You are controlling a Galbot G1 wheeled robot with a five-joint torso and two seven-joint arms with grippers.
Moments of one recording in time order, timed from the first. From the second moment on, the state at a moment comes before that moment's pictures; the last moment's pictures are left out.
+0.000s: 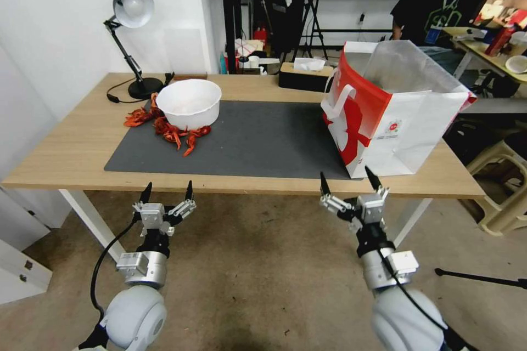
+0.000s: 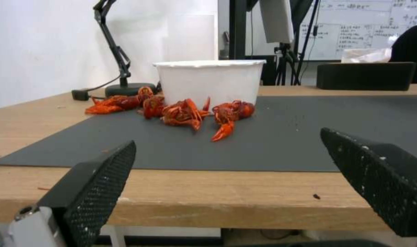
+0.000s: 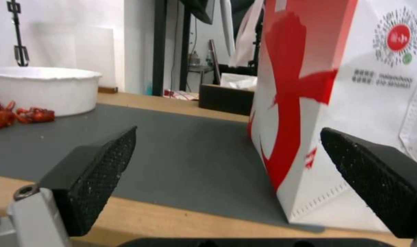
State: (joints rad) left arm 1.49 -1.06 -0.31 -1.96 -0.37 -0.27 -0.37; right arm -1.53 1.08 0.23 2.16 0.13 0.12 0.39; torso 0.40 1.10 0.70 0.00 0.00
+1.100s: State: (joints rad) left arm 1.50 -1.06 -0.32 -1.96 -0.38 -0.27 -0.37; right arm -1.56 1.11 0.21 2.08 0.11 0.17 0.42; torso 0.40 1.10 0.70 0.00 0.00
